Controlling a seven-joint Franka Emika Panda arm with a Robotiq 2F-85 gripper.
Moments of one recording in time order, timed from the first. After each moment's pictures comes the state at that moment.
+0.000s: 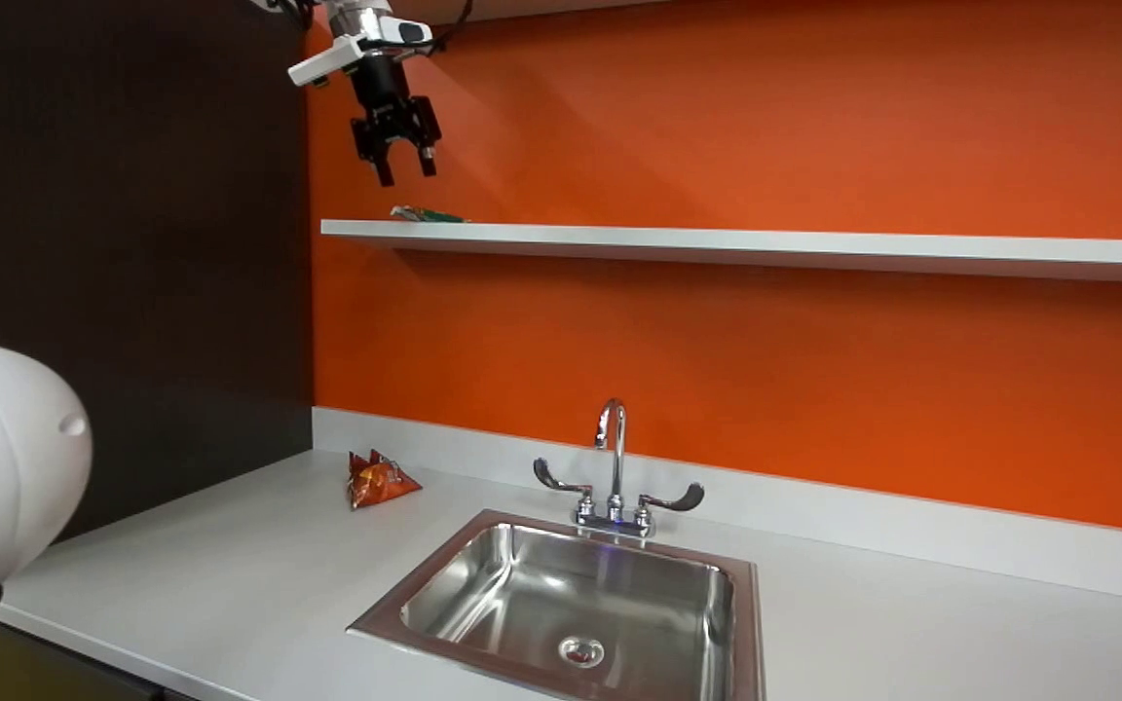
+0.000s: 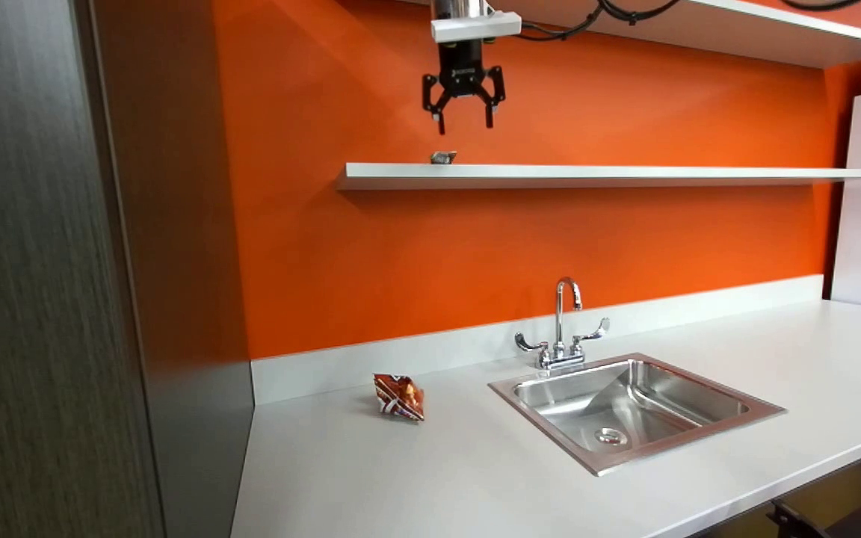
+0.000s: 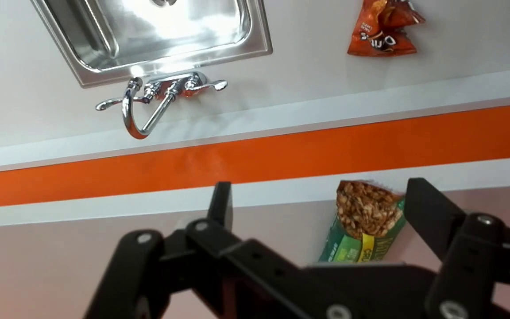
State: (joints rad) arm 0.20 0.20 0.09 -1.16 -0.29 1.57 0.44
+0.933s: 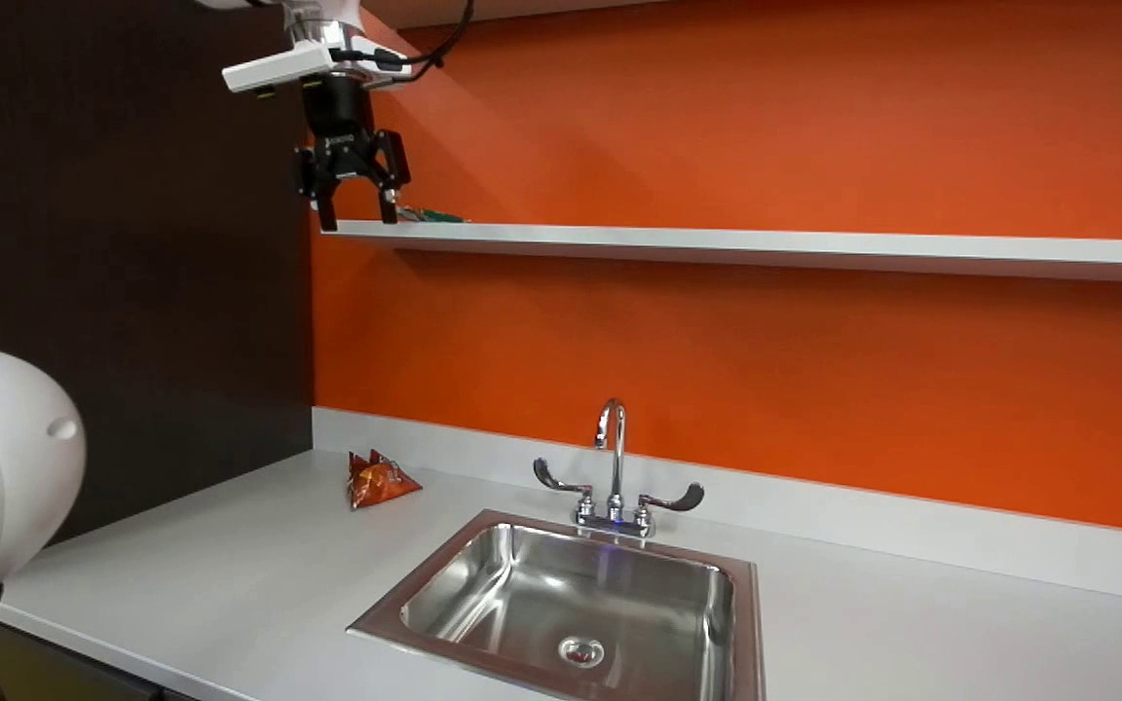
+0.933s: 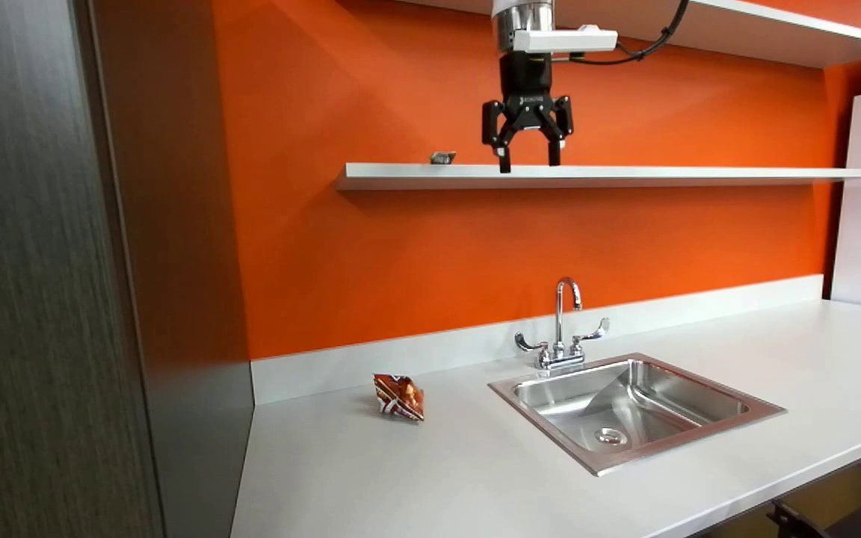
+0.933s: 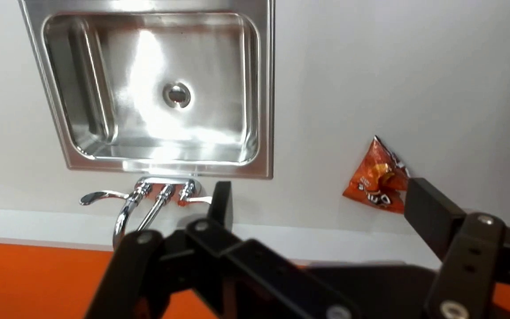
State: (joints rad) arm 0.16 -0.28 0.07 -1.91 -0.14 1.70 0.21
